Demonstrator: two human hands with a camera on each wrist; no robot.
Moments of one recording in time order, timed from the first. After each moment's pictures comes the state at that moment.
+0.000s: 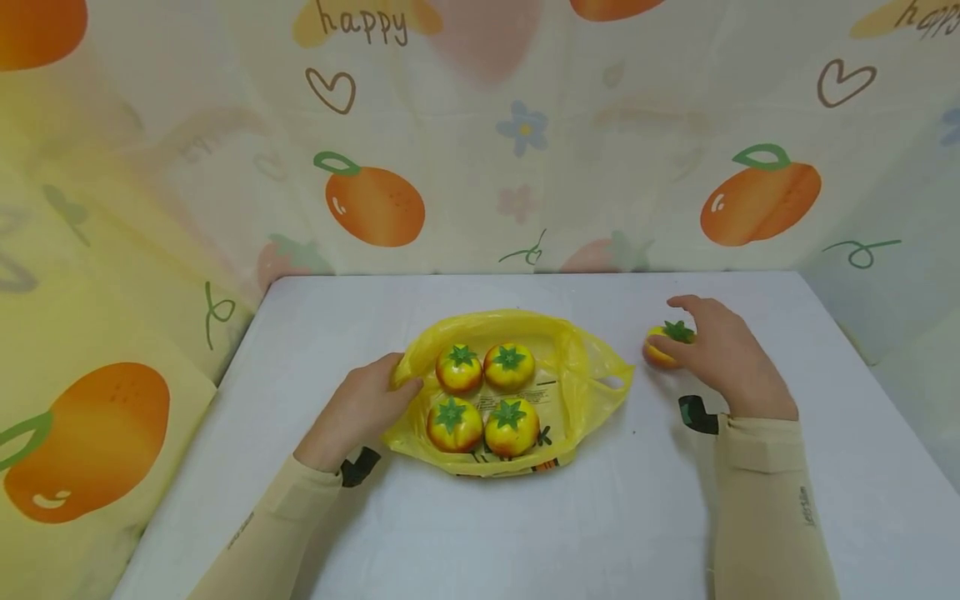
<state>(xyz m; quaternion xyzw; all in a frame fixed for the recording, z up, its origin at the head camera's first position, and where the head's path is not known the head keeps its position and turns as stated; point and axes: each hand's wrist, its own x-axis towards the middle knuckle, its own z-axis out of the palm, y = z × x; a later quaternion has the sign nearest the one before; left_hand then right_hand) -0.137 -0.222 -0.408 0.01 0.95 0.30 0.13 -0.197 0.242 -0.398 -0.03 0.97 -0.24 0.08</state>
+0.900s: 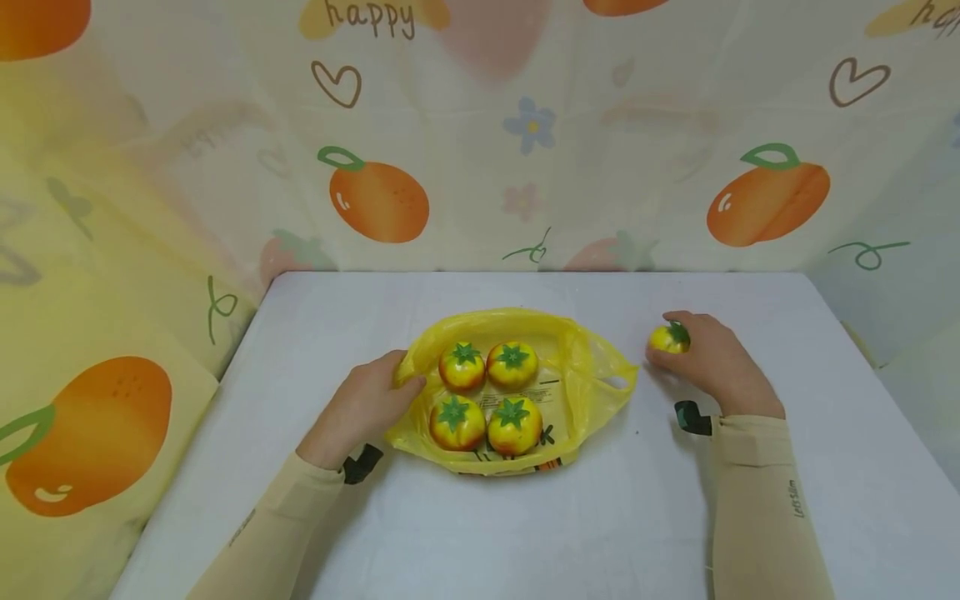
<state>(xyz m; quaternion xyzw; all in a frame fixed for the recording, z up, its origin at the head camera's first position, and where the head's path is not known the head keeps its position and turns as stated) -0.138 -0.221 -0.409 0.01 0.95 0.29 0.13 -0.208 0.245 -0.431 -0.03 0.97 -0.23 0.10</state>
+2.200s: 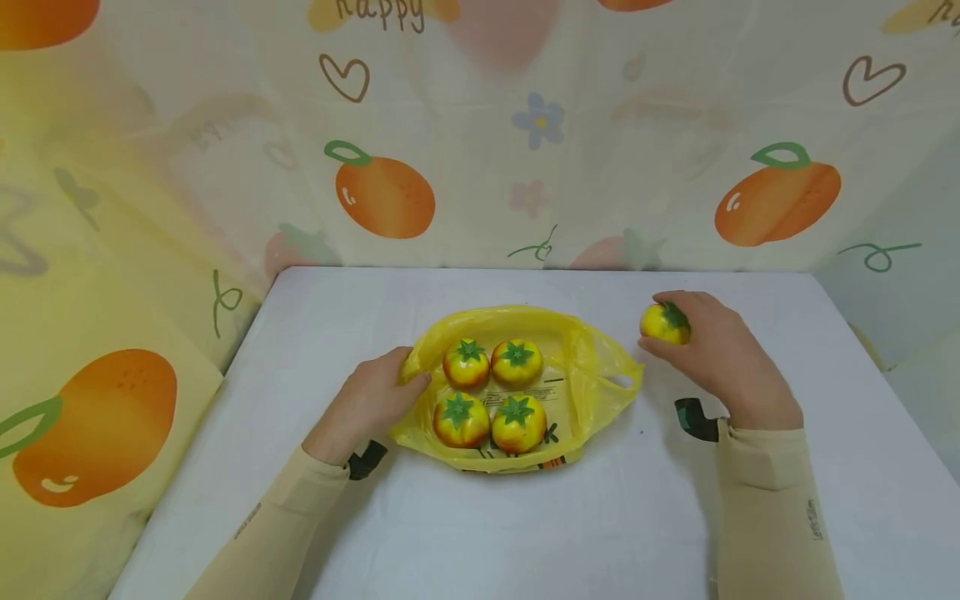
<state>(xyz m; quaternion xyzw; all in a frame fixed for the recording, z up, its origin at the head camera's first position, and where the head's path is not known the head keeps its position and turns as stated) -0.137 -0.219 -0.407 0.01 0.95 0.29 0.13 -0.187 0.214 -0.383 -0.08 0.97 -0.24 0.04</state>
